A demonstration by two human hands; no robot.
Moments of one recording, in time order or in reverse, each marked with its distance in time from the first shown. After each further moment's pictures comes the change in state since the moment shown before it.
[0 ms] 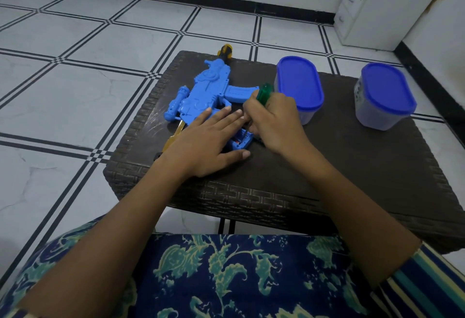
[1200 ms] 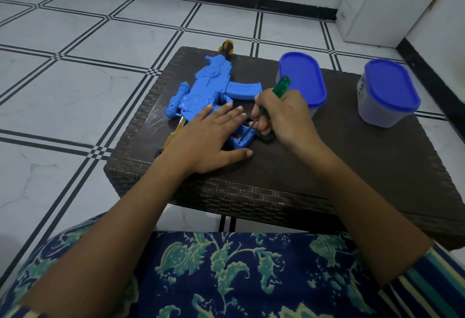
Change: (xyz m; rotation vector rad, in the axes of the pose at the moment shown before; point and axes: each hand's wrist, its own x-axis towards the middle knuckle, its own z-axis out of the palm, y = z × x) left_hand -0.001 -0.001 -0.001 -0.039 0.017 -0.013; right_hand 0.000 0.002 -0.011 0.181 -0.008 0.255
